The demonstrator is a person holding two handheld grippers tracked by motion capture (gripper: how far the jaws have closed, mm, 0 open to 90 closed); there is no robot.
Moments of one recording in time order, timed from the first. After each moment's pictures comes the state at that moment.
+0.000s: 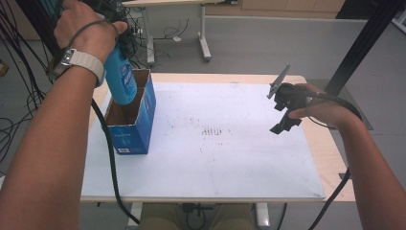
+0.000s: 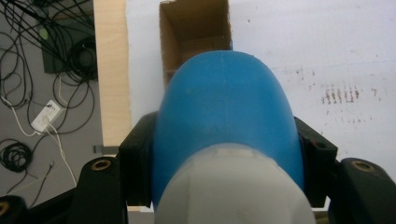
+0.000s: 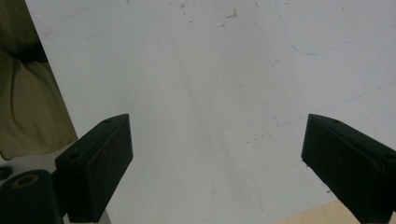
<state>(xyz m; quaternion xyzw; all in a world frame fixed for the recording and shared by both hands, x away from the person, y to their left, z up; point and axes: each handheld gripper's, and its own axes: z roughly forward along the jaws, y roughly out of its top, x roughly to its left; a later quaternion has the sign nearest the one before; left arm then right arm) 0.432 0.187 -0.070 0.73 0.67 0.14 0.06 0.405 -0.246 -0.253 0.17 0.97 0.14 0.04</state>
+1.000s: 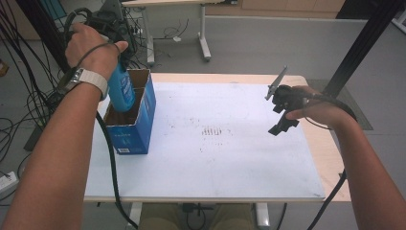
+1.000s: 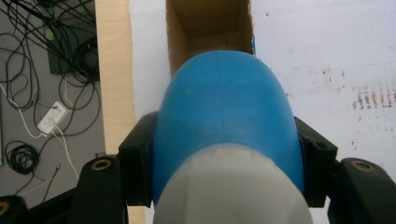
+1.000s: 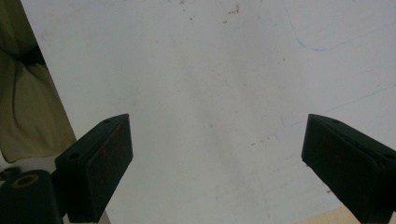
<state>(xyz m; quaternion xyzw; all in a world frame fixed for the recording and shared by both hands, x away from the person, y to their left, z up) 0.446 0.199 -0.118 0.73 0.66 0.15 0.05 0.411 -0.244 -0.264 0.18 0.97 0.14 0.03</state>
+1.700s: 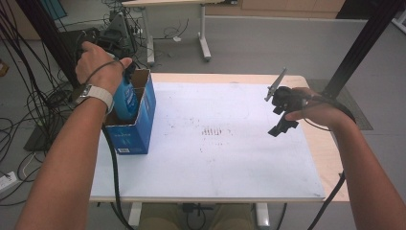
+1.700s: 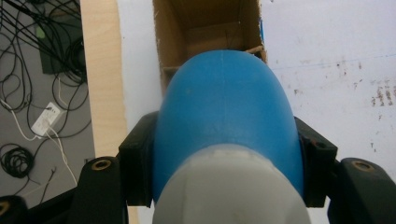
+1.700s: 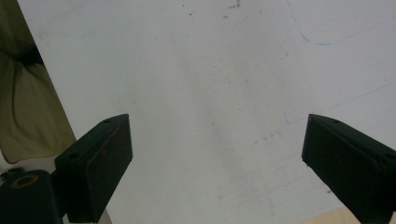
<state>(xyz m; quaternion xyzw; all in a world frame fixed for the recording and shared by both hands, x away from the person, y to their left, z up) 0.452 0.203 -0.159 0.74 0.66 0.14 0.04 0.411 -0.245 -0.270 0.19 0.97 0.13 0.03</state>
